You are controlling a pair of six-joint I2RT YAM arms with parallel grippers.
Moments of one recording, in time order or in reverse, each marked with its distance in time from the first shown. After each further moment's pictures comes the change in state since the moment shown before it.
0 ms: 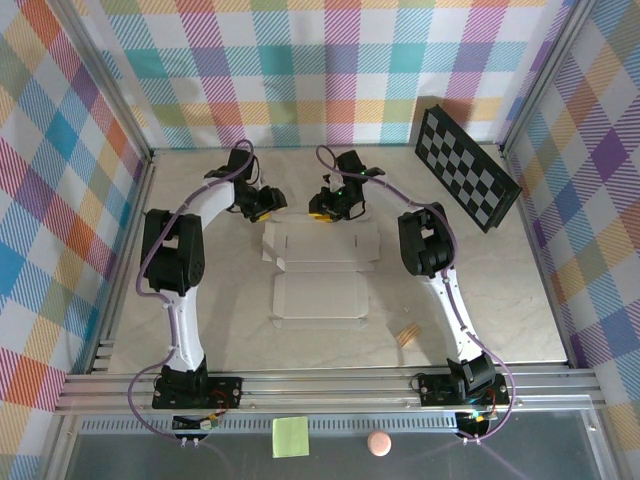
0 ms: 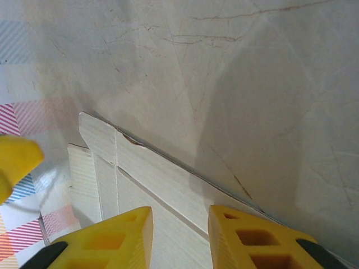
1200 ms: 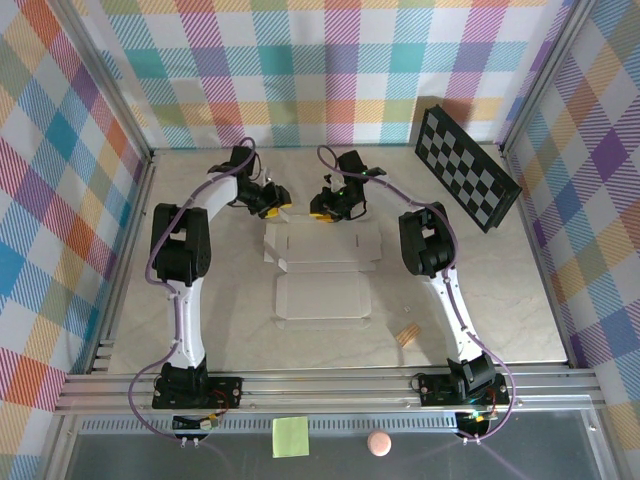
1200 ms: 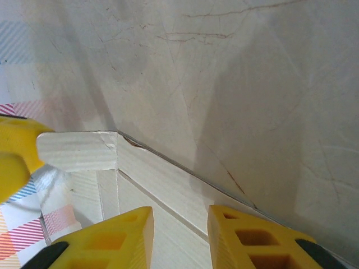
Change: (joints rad) left arm -0.010 0.106 0.123 -0.035 0.180 0.009; right arm -0.004 -0.007 -0.014 0.004 -0.007 0.000
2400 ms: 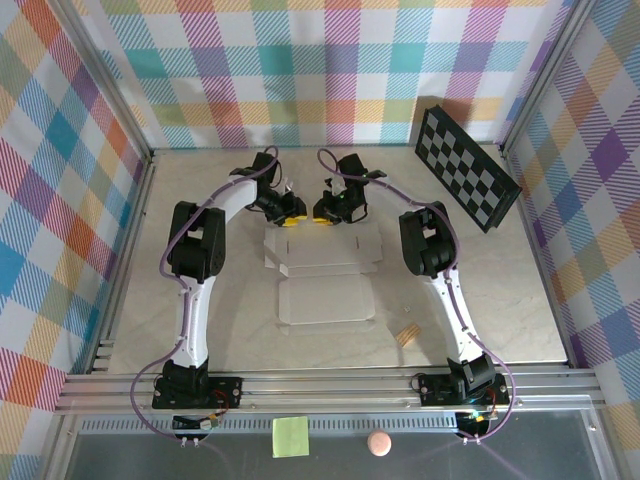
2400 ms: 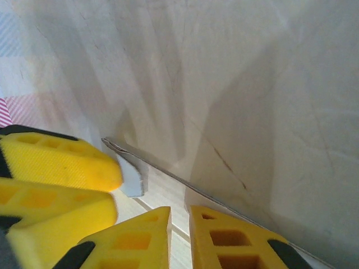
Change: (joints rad) left arm -0.082 0.074 0.056 -0.080 -0.011 0.035; right arm 0.001 -0.033 -0.070 0.008 0.001 -0.008
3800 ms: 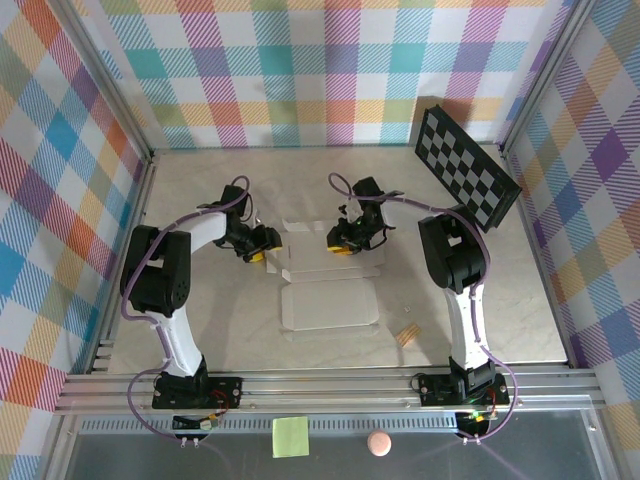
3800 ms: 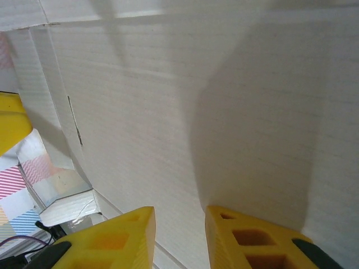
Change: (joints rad) left arm 0.089 -0.415 -0.644 0.193 -0.081 -0.013; right arm 0.000 -0.339 -0.568 0.095 -0.018 -0.068
